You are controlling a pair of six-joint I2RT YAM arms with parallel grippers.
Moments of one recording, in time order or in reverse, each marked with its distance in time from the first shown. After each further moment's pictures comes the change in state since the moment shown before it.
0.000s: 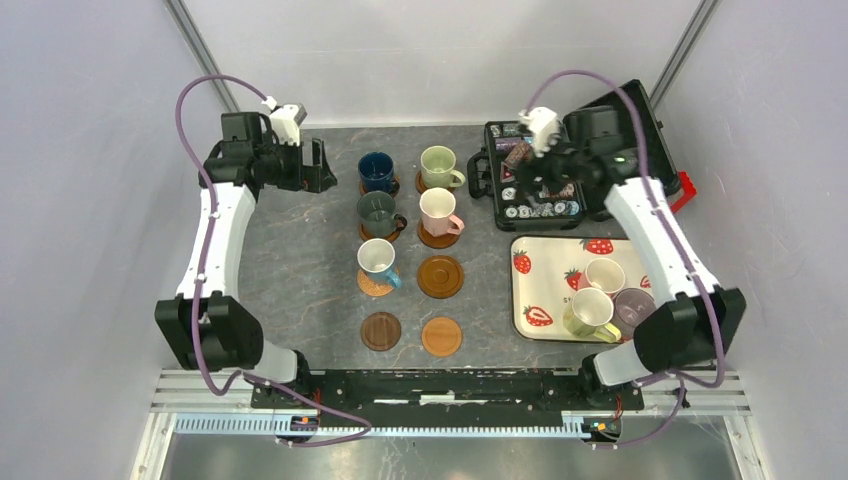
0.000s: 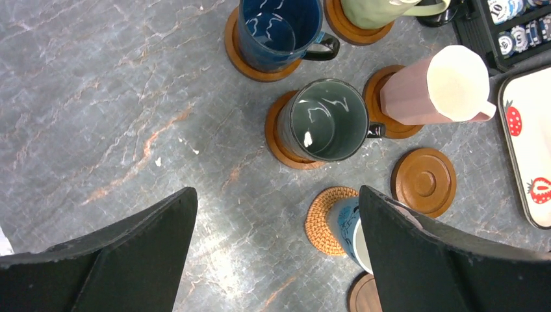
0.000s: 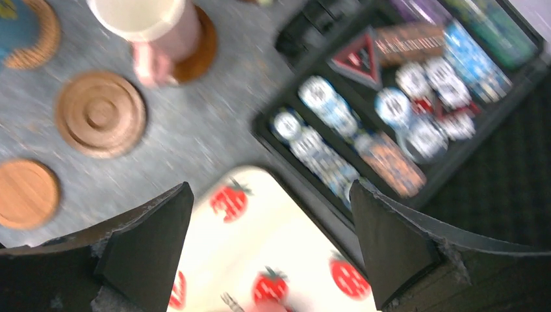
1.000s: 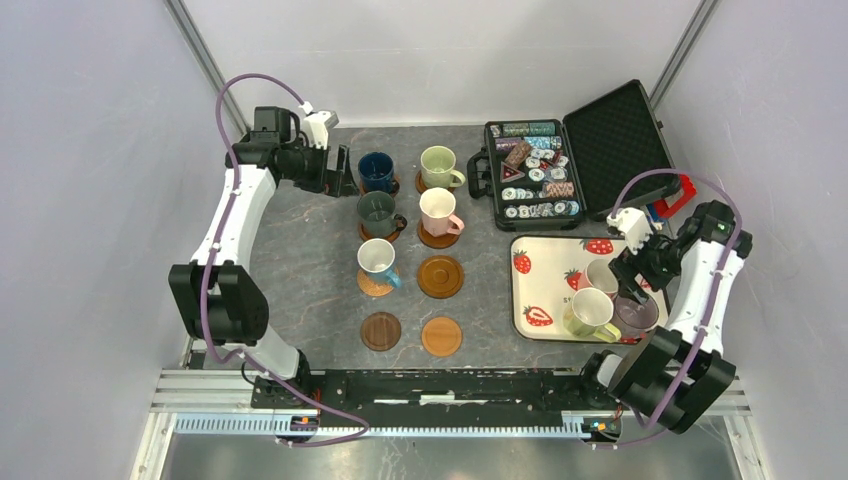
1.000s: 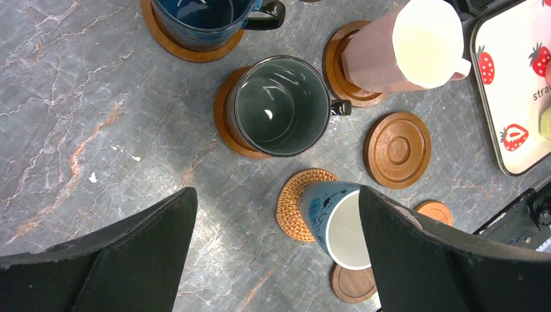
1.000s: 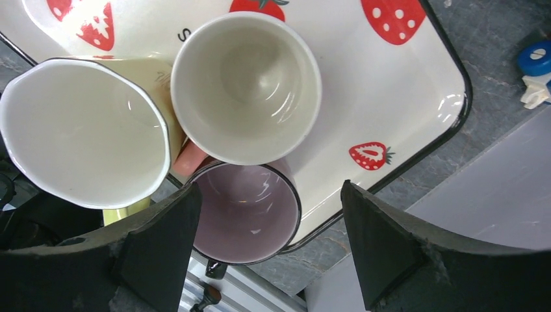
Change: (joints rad) left arm -0.087 0.169 0.106 -0.113 0.080 0.065; right arm -0.847 -0.294 -0.422 -0.511 -0.097 -0.942
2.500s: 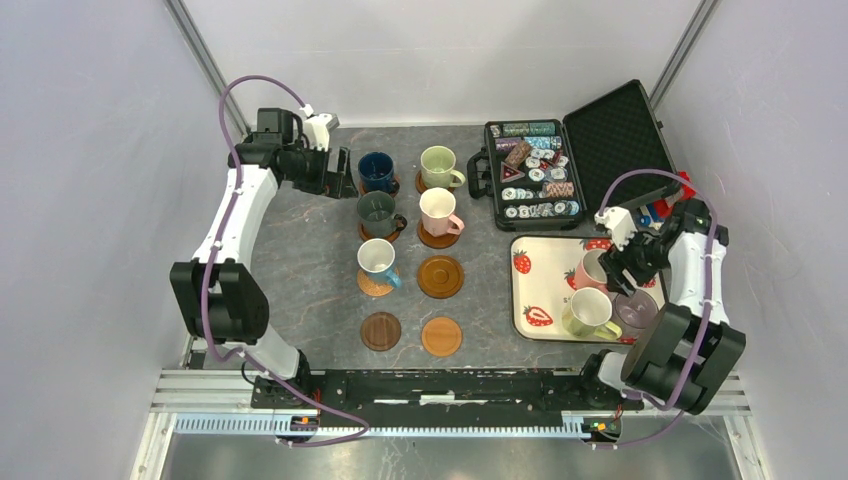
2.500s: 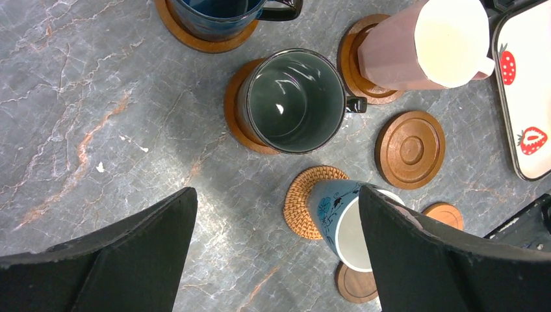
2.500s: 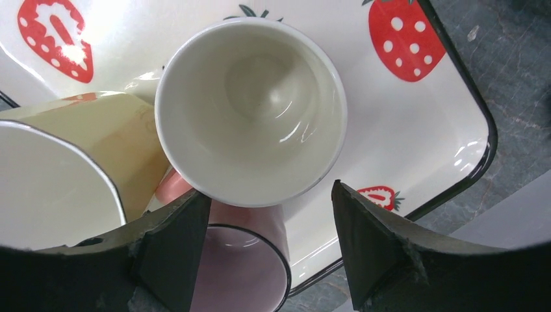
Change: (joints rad) left arm -0.014 0.005 -0.010 0.002 -0.048 -0.007; right arm 0.092 0.092 -0.095 0.168 0.002 0.077
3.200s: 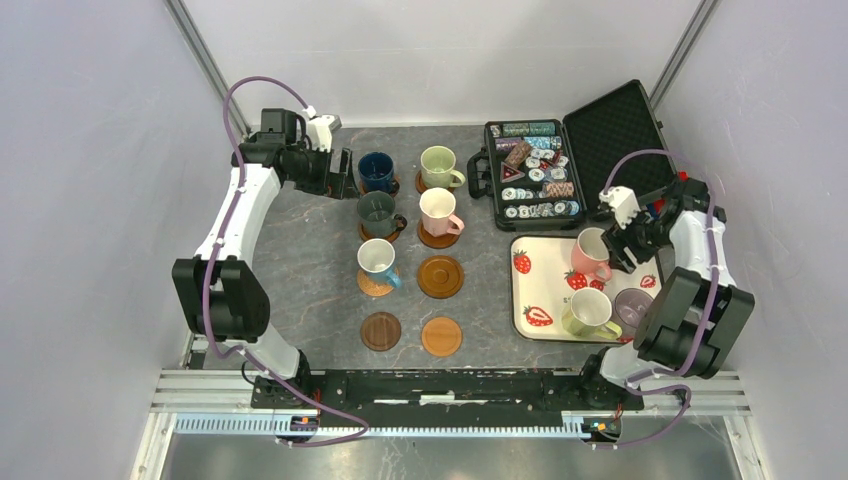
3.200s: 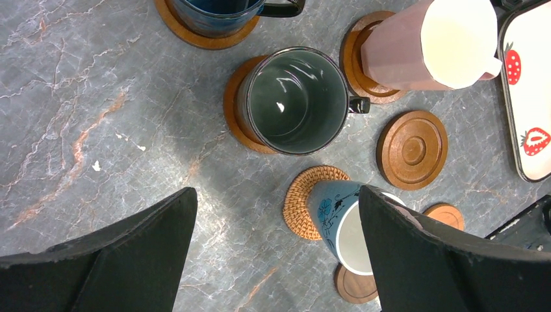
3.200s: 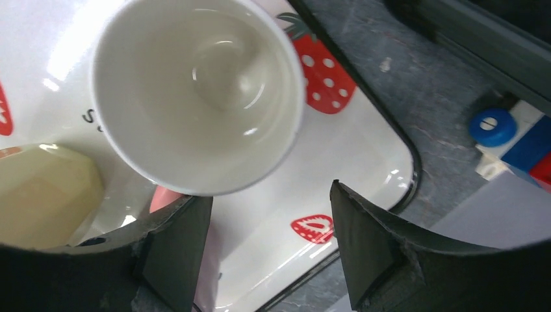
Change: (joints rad) left arm -0.011 0.018 0.000 0.000 -0.015 -0.013; right arm 0.035 0.176 0.092 0.162 0.001 0.090
